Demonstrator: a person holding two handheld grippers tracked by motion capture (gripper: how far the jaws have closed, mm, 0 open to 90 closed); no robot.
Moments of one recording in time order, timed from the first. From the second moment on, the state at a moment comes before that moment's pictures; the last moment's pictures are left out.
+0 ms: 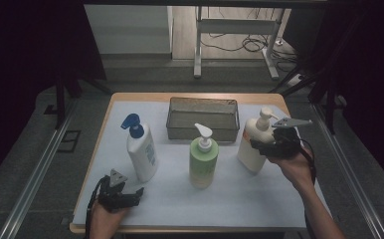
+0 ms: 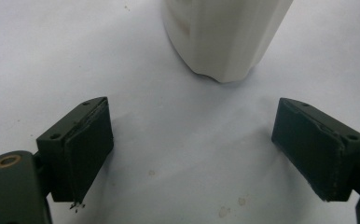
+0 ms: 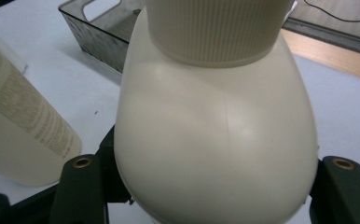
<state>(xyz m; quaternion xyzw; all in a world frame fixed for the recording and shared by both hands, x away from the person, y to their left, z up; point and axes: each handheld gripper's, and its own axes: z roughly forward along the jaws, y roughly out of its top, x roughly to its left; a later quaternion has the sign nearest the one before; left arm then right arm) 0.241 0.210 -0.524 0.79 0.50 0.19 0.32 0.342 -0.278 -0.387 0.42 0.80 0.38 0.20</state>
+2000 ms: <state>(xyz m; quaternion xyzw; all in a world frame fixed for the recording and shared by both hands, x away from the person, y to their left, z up) 0.241 0.210 -0.525 0.78 0.50 0.19 0.32 0.396 -0.213 -0.317 0.42 0.78 0.42 0.21</state>
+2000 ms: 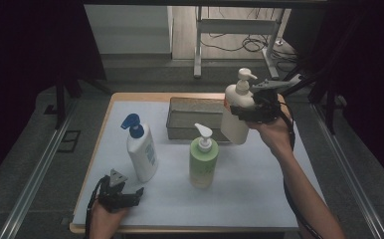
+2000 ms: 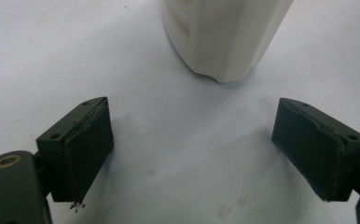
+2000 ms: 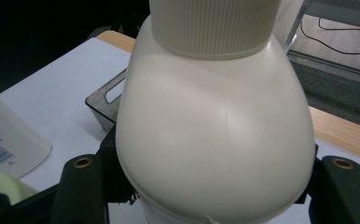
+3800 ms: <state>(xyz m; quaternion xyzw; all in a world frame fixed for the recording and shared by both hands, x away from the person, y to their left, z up) 0.240 0.210 -0.525 0.78 0.50 0.19 0.32 0.476 -0.122 -0.337 0.42 0.76 0.44 0.23</state>
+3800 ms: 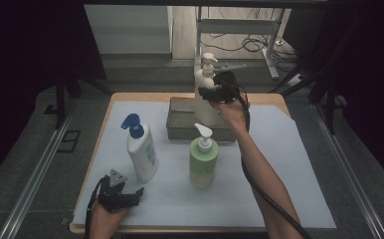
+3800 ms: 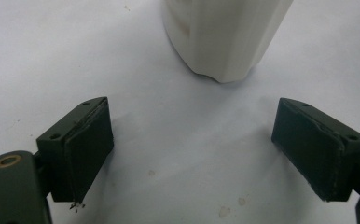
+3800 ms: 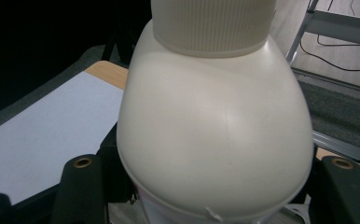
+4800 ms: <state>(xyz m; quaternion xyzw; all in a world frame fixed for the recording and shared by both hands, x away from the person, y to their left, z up) 0.240 0.210 -0.524 0.78 0.50 0.19 0.32 0.487 -0.086 -0.379 0.41 0.78 0.43 0.21</state>
